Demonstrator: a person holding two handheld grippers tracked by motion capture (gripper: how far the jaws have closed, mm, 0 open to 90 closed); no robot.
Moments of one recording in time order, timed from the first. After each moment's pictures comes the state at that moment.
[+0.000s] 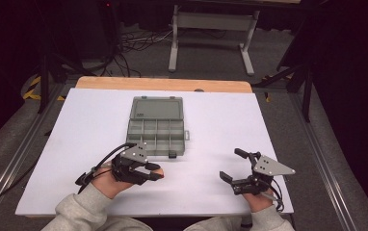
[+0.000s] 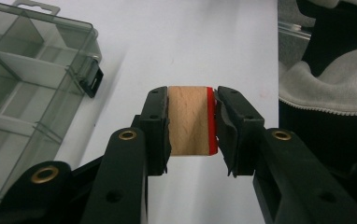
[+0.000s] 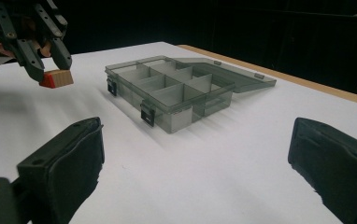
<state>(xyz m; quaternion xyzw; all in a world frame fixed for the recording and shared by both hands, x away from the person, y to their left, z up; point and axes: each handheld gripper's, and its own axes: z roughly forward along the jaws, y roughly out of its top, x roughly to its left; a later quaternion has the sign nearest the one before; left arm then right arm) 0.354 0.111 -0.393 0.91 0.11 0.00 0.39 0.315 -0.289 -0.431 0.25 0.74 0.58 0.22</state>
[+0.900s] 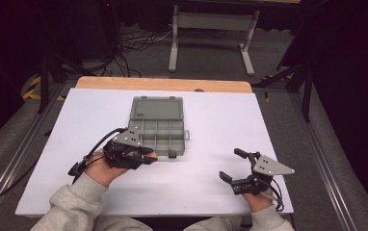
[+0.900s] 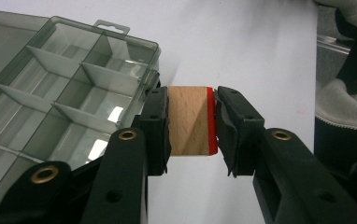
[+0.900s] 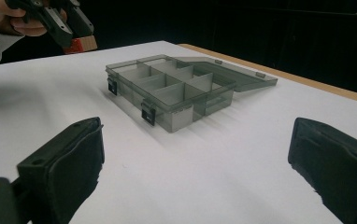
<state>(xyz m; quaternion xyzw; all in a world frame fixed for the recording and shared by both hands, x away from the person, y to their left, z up) 0.374 0.127 -0.368 0.91 0.15 0.04 0.40 0.316 -0.289 -0.432 0.25 0.75 0.58 0.22</state>
